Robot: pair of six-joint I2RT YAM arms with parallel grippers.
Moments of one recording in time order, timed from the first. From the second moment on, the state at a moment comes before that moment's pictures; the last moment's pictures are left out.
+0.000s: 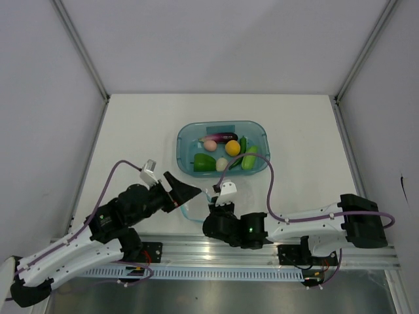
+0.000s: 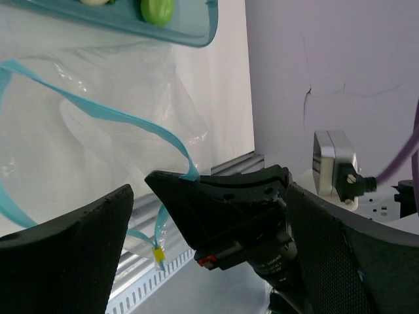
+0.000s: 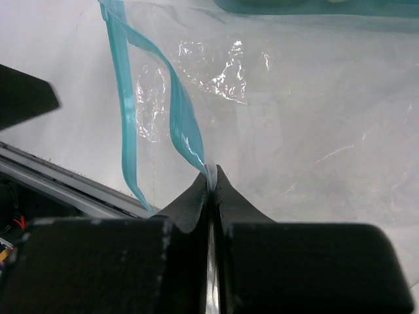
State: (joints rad) left arm -0.97 0.49 0.54 -0.41 -0.14 -1.23; right arm 1.53 1.41 0.86 -0.23 0.88 0.96
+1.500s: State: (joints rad) left arm -0.97 0.36 0.56 -0.58 -0.20 -0.99; right arm 1.47 1.10 0.83 -0.25 0.73 0.90
